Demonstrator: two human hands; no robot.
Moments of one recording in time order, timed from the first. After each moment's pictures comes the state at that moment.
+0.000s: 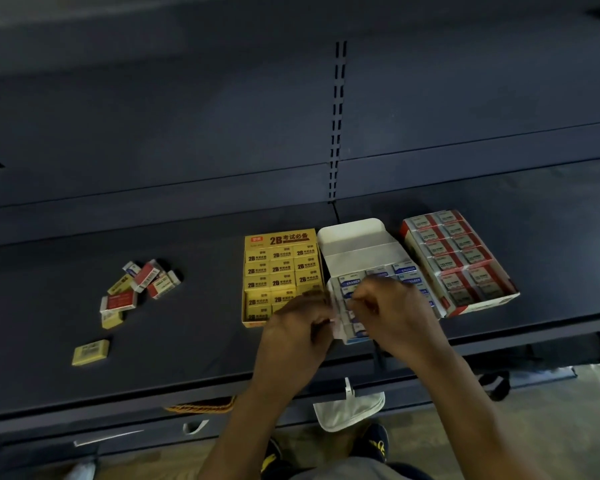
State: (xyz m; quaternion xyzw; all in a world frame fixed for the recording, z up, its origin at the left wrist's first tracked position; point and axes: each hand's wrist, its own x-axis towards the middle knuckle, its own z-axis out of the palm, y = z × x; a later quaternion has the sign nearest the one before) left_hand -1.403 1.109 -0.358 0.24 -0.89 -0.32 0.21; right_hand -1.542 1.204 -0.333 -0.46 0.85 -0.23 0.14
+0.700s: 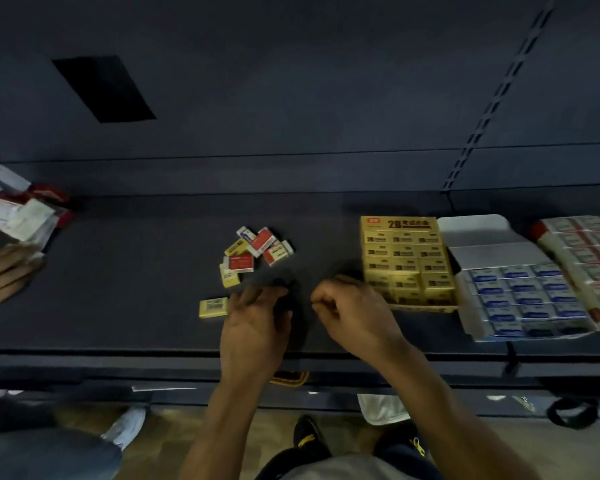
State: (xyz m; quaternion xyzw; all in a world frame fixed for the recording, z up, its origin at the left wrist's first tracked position) left_hand -1.240 1.002 -0.377 0.46 -0.86 -0.14 0.18; right_hand -1.387 1.074 -0.362 -0.59 0.75 -0.26 0.14
